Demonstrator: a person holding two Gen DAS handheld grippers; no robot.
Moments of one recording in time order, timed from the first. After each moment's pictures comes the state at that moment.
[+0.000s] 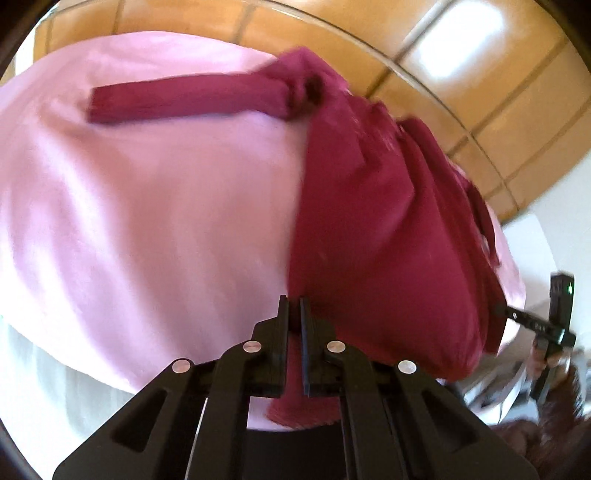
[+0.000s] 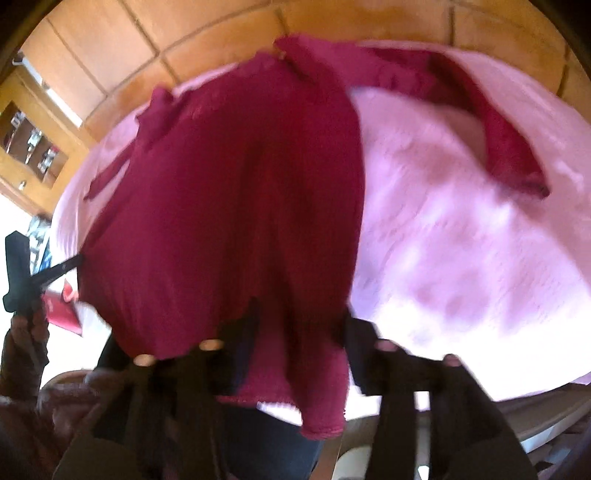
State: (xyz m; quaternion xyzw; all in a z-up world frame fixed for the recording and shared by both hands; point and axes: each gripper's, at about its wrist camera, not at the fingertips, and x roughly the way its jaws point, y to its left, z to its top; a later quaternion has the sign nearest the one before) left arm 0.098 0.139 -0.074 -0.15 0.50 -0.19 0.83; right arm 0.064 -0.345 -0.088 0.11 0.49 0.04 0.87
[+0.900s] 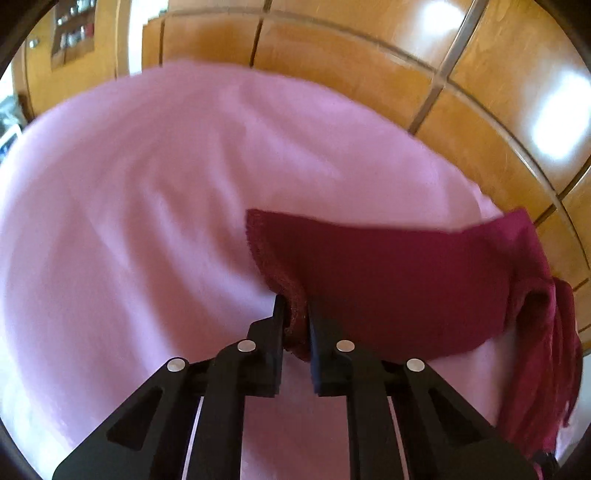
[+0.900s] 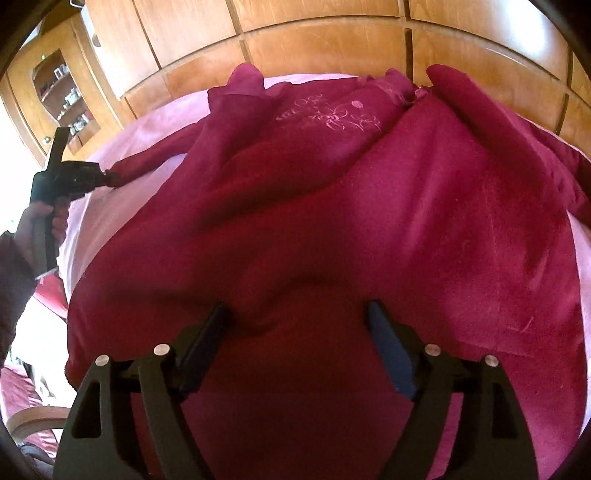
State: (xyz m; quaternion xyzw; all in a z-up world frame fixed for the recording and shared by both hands) left arm 0.275 0.255 -0.079 -0.16 0.44 0.06 0.88; right arm 0.153 -0.190 -0.132 0.04 0.43 0.12 0.89
